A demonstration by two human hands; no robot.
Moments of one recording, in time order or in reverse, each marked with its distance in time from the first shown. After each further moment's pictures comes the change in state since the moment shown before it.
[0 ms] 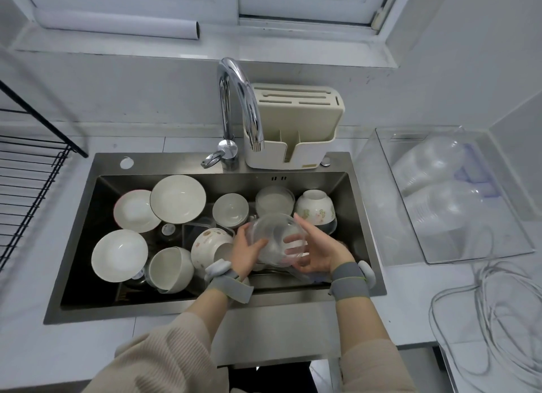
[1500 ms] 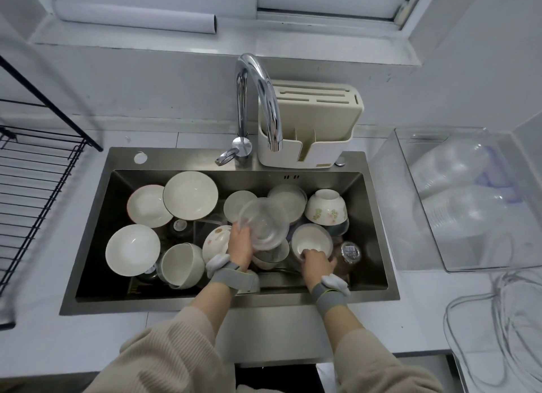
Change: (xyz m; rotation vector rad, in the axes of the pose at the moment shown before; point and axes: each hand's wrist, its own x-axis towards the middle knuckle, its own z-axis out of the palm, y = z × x) left_hand 0.007 0.012 -0.025 0.113 0.133 -0.094; right_hand 0.074 0.062 0.016 -1.355 0.683 -0.215
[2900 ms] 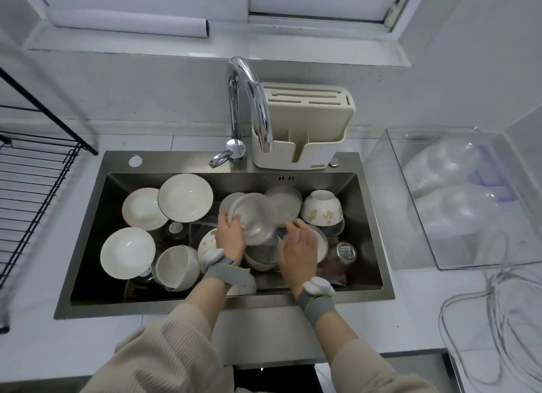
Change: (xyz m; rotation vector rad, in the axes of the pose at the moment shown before) left_hand 0.015 0.008 -0.002 -0.125 0.267 0.042; right_hand -0.029 -0.030 -0.018 0.244 0.820 -0.431
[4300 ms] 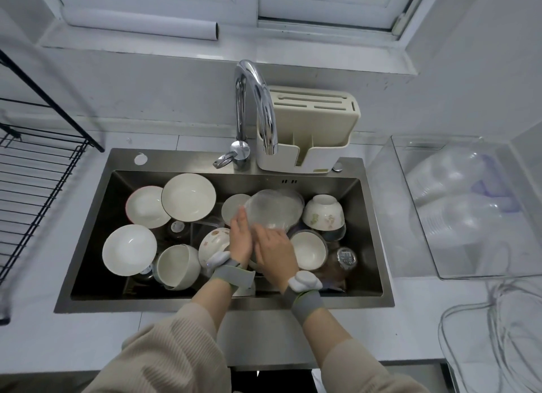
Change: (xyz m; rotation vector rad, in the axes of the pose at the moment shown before) left_hand -0.014 0.005 0.014 -0.307 -0.186 -0.148; right_hand 0.018 -0.034 0.000 0.103 -0.248 -0.339
